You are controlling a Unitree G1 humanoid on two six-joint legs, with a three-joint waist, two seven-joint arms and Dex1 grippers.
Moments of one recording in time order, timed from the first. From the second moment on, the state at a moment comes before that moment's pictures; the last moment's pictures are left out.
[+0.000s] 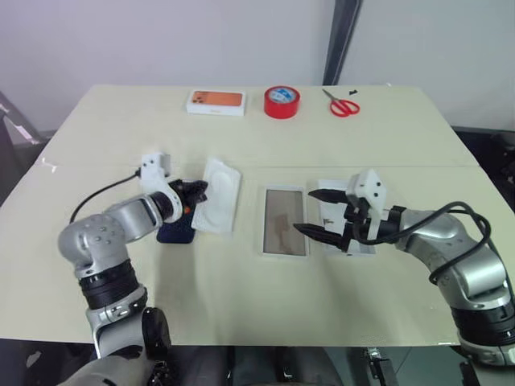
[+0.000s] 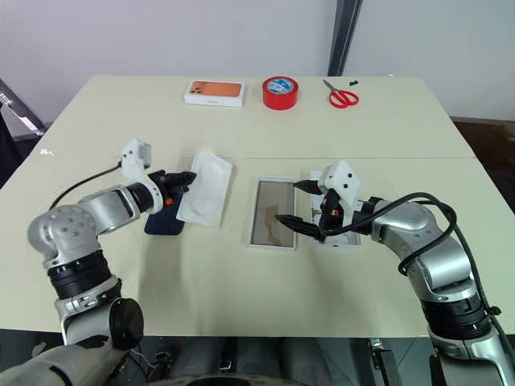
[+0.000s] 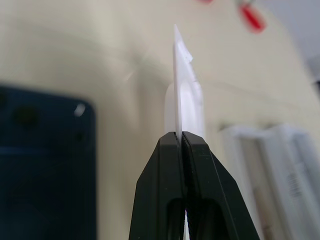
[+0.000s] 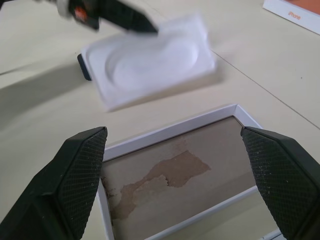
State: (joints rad) left arm -0.62 0.15 0.56 -0.27 -0.74 1.44 -0.09; right arm -0.30 -0.70 -0.02 -0.38 0.50 0.63 0.87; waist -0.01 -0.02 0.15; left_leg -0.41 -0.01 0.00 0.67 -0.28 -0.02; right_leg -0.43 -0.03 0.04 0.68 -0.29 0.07
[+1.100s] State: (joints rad) left arm -0.60 -0.17 0.42 -0.17 -0.81 1.44 0.11; right arm -0.32 -0.73 -0.02 -0.33 0.49 0.60 0.87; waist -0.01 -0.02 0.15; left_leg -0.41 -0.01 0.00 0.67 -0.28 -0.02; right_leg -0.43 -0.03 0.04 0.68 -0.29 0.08
